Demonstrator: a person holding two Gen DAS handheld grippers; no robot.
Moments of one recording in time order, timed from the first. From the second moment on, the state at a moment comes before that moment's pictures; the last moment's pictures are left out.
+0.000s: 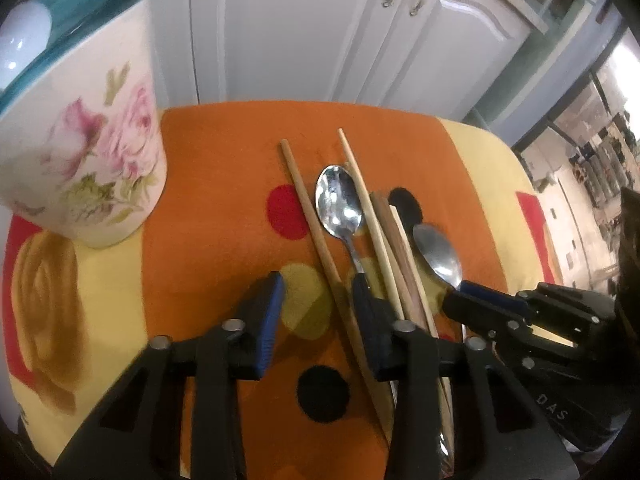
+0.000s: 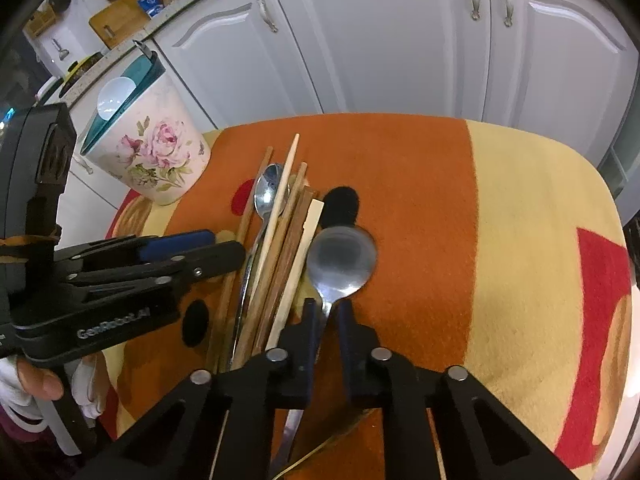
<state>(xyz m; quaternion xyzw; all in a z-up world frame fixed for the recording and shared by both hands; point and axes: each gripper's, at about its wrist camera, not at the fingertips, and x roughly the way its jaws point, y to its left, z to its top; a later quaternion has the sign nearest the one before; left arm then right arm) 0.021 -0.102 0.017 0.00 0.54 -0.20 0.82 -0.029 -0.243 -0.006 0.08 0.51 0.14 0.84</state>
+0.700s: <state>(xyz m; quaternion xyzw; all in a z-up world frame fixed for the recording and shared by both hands) -0.042 -0.034 0.022 0.01 0.58 -0.24 0.78 -0.054 -0.252 0.002 0.10 0.52 0.13 0.84</state>
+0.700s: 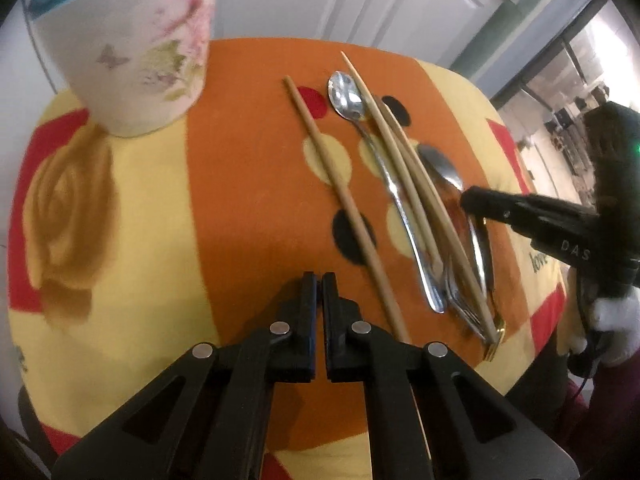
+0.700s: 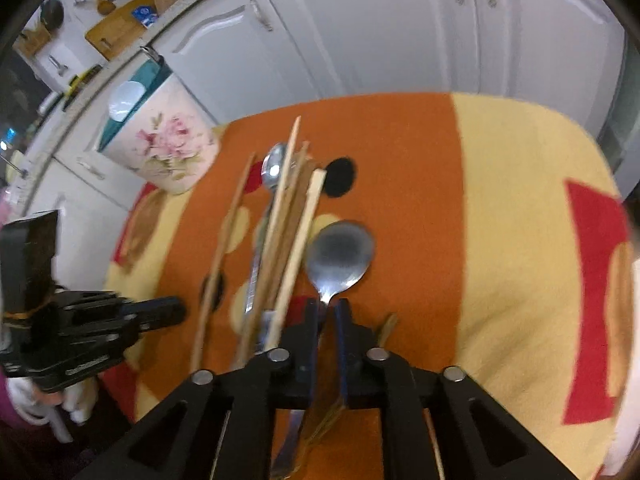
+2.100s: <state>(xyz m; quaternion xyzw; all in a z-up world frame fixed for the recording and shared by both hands) 0.059 -0.096 0.020 0.02 0.55 -0.16 0.82 -0.029 -0.279 0.001 0.03 0.52 0.04 0.85</state>
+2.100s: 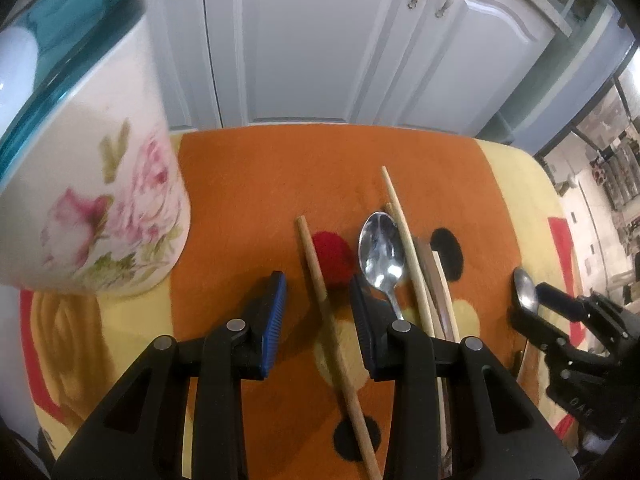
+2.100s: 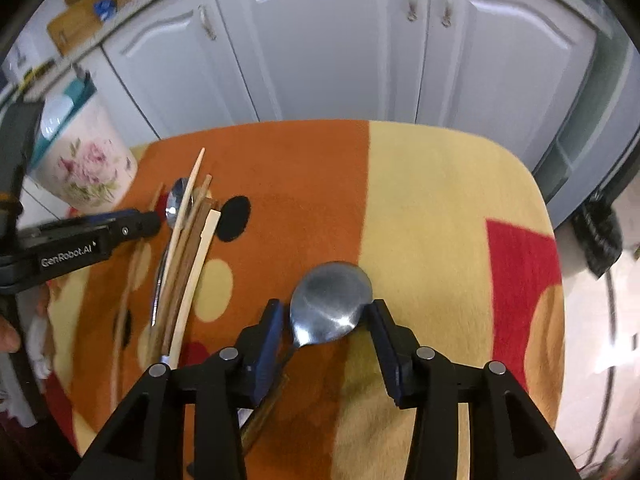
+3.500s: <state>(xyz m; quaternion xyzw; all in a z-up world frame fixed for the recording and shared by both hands) 0.062 -0.088 0.016 -0.02 0.55 -0.20 0.81 -0.078 -0.366 -0.009 0.29 0.44 0.08 0.85</state>
